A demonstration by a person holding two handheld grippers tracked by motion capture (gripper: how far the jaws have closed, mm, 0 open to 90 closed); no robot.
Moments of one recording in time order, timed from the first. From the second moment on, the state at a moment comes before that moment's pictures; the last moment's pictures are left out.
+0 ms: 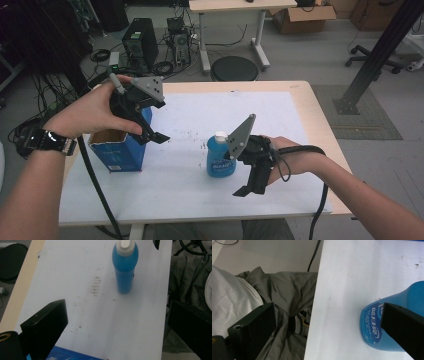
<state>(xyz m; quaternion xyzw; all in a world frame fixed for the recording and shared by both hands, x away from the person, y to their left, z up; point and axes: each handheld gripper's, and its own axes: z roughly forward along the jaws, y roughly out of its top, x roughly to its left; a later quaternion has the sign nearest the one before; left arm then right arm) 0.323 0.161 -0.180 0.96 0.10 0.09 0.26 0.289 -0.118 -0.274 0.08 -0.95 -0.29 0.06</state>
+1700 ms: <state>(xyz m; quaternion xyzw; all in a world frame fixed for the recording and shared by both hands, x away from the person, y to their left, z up) 0.319 0.165 -0.178 0.96 0.11 0.09 0.25 0.382 -0.191 -0.273 0.00 -0.88 -0.47 0.03</state>
